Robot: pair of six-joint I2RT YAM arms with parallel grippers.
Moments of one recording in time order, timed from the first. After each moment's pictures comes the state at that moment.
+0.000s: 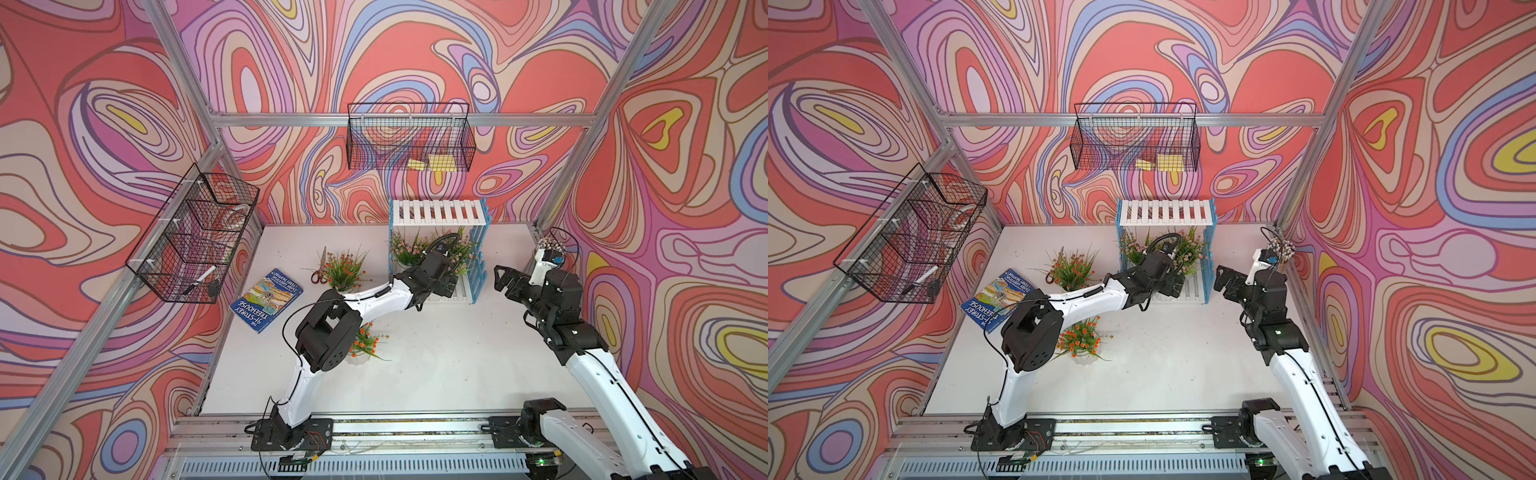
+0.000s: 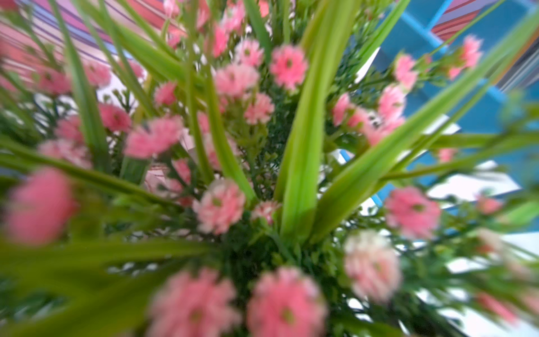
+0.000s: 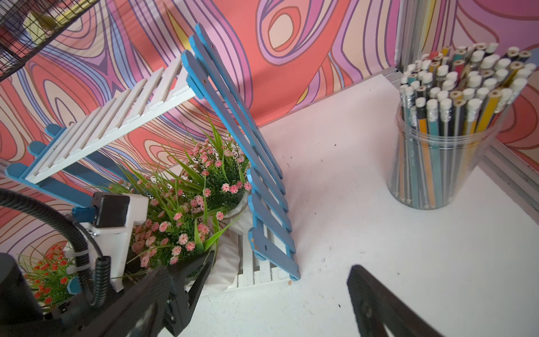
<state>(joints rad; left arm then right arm) -0.83 2.09 1.60 -0.15 -0.23 -0.26 0.07 0.88 0.75 -0.25 -0.02 0.43</state>
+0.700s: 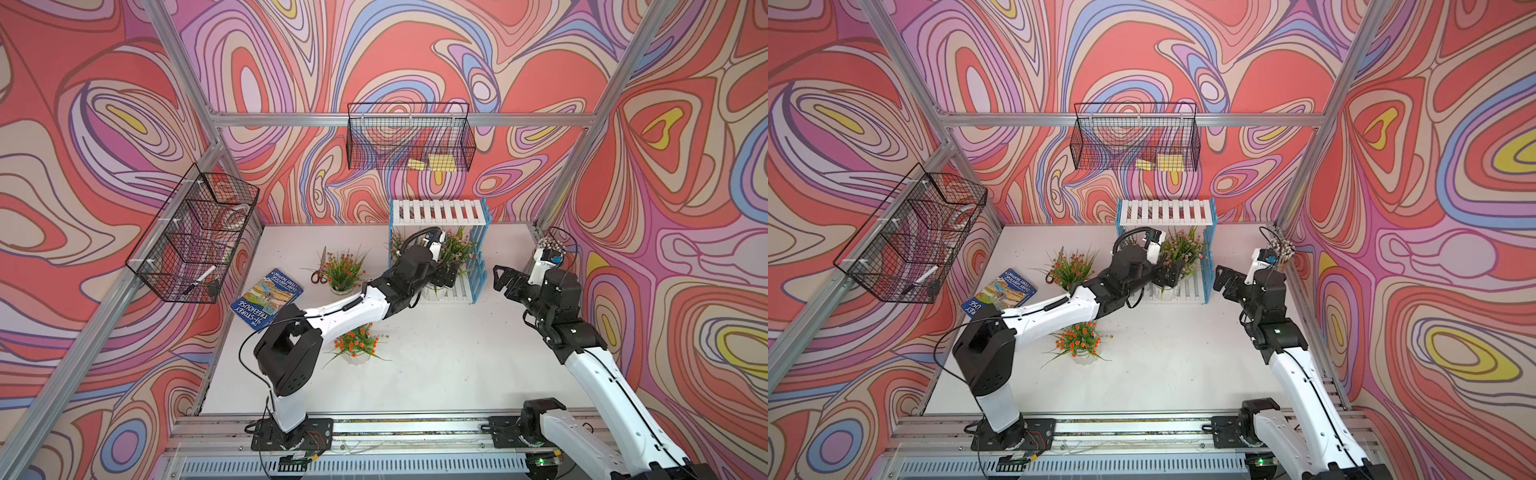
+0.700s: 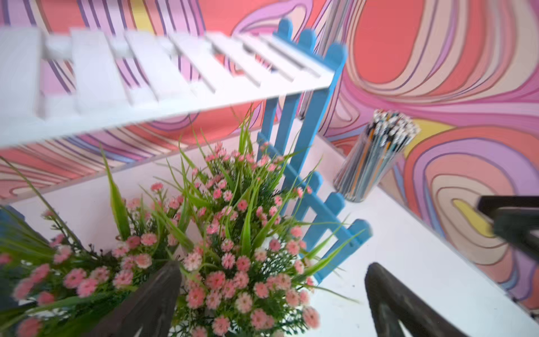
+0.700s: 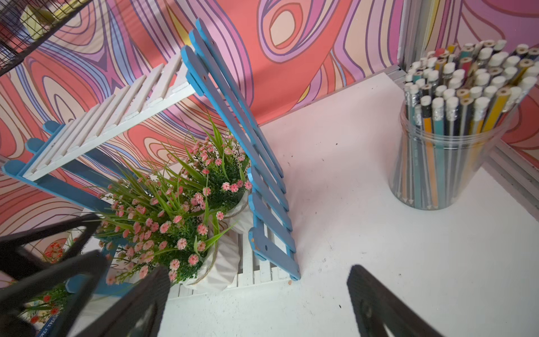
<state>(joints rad) -0.83 1.75 1.32 0.22 -0.11 -0.24 0.07 0.90 0.75 -0.24 -0.03 0.42</state>
